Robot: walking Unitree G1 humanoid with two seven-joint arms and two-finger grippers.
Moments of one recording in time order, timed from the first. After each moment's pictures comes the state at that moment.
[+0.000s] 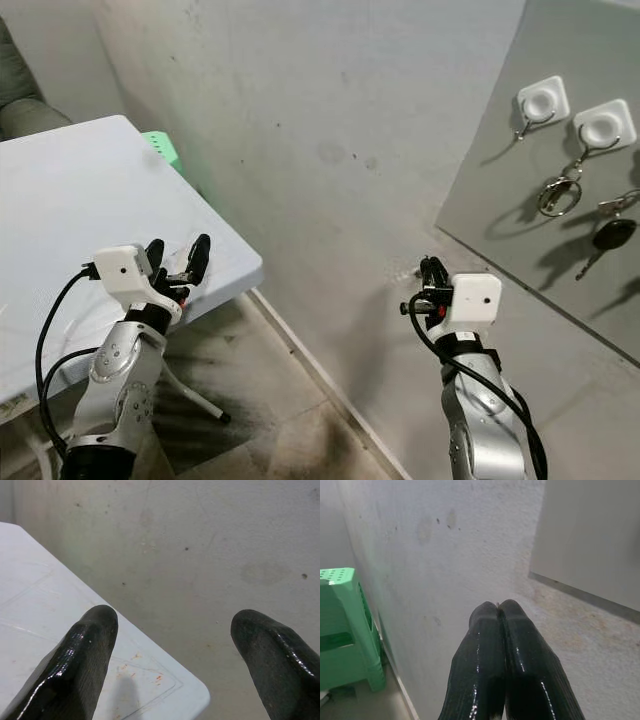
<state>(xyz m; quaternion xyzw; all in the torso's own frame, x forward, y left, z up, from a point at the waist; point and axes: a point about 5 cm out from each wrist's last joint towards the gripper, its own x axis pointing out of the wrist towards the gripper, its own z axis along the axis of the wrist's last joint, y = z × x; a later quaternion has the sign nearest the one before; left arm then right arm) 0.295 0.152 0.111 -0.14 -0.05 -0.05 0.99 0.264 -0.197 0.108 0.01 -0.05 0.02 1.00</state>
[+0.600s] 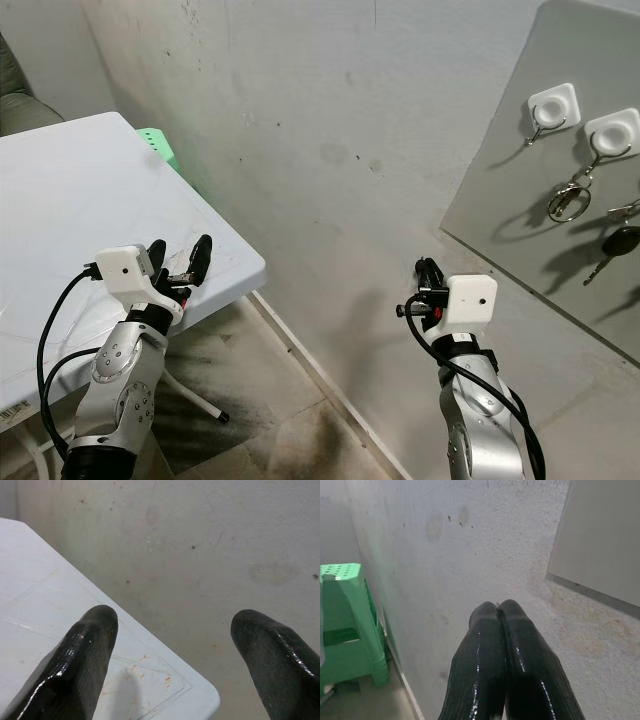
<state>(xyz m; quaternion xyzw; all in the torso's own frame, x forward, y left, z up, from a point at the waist) 0.295 0.152 0.110 -0.13 -0.05 -0.05 0.99 0.263 -0.194 0.107 0.01 -0.05 0.04 1.00</state>
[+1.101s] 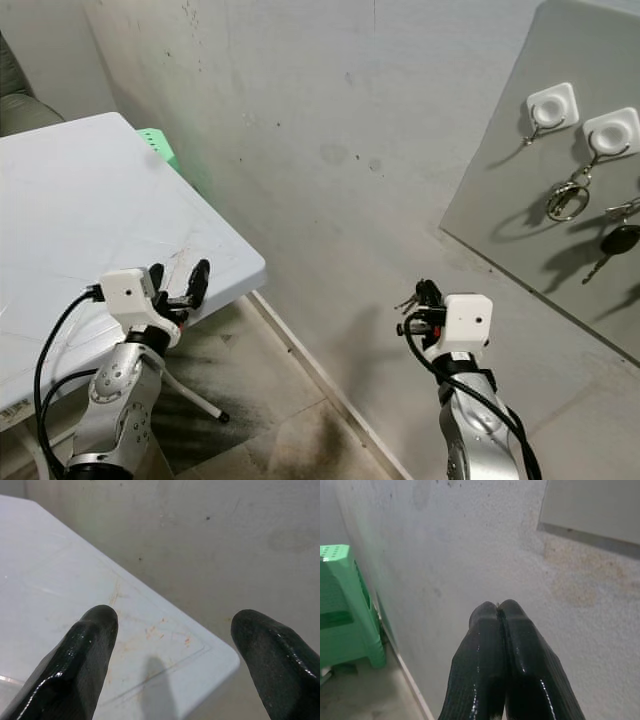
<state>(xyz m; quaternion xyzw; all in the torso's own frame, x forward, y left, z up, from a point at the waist) 0.284 0.158 0.086 -0.12 -0.01 -0.04 0.99 0.255 -0.198 0.086 0.01 -0.01 0.02 1.00</state>
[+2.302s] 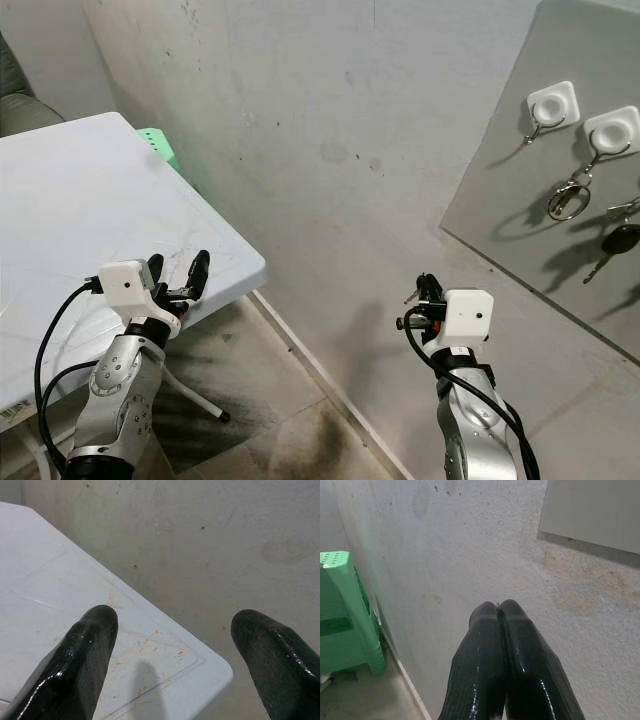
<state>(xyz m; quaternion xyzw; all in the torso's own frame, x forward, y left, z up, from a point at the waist) 0.288 0.156 0.092 -0.13 -0.02 -0.04 0.99 0.257 -0.196 0.088 0.02 -0.02 0.02 1.00</state>
